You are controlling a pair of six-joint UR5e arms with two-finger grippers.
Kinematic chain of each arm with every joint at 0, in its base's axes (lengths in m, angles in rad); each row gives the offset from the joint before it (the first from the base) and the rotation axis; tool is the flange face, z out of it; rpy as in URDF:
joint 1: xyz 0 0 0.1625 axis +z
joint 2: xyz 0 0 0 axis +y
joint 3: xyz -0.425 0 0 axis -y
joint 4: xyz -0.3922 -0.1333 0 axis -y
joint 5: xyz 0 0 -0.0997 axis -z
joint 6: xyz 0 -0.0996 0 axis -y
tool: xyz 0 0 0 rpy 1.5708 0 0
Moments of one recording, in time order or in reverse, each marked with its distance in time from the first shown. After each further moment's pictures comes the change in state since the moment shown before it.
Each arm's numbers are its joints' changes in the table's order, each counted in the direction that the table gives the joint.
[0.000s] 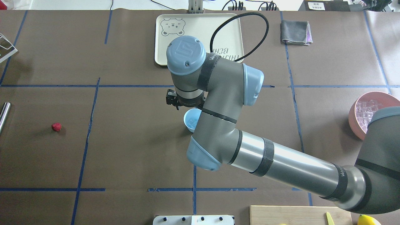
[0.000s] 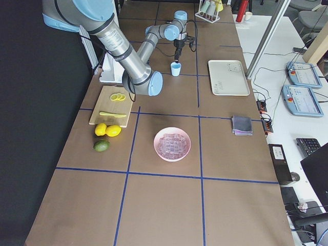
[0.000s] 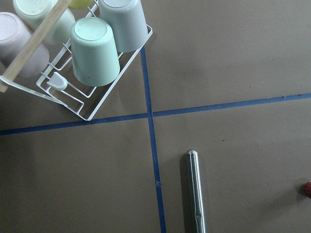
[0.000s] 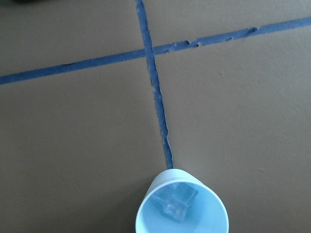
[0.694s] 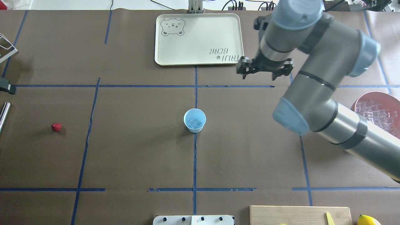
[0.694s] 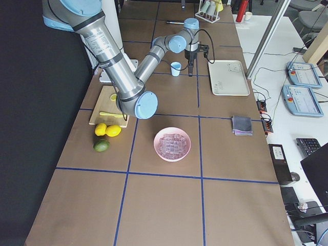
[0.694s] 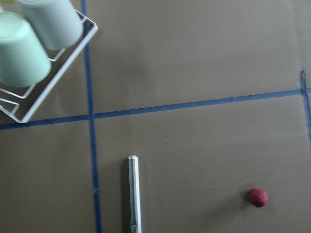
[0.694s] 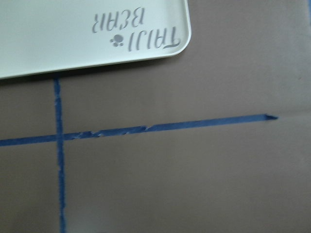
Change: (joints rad) left arm 0.427 -0.037 -0.099 -0.377 0.077 -0.732; right arm 0.284 0.349 0.294 -0.002 0.106 -0.404
